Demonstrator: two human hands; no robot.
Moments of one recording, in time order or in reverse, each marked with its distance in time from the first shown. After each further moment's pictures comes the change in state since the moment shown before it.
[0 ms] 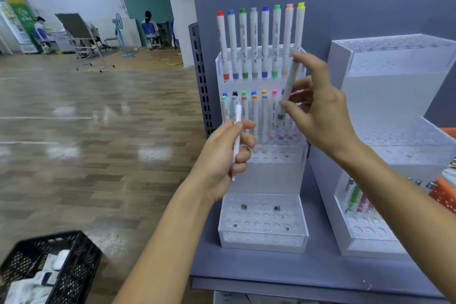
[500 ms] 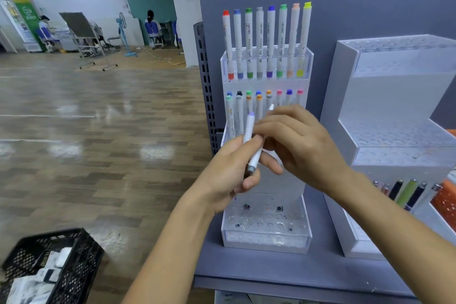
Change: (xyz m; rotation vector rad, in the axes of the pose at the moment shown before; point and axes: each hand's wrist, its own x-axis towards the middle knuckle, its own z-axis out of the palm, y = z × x) left_hand -0.015 -0.006 0.000 0.187 -0.183 -0.007; right_hand -0.033 -0.010 0.023 -0.237 -0.050 -0.566
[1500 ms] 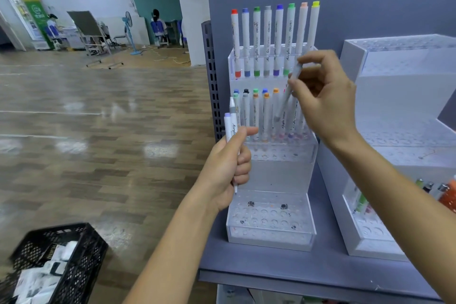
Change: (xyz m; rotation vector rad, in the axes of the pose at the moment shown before) left_hand 0.000 -0.010 -0.009 -0.170 0.249 -0.028; right_hand 0.042 0.020 -0.011 0.360 0.263 0.692
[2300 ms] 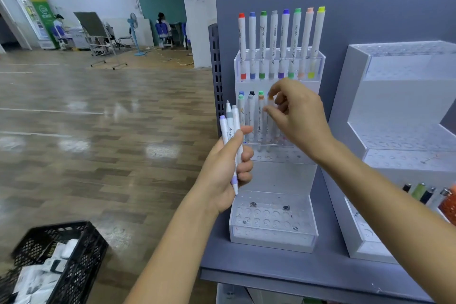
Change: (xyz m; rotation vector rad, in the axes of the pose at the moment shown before) left_hand -0.005 0.004 -0.003 -0.204 0.028 -0.049; right_hand -0.008 0.004 0.029 -0.370 -0.255 -0.099
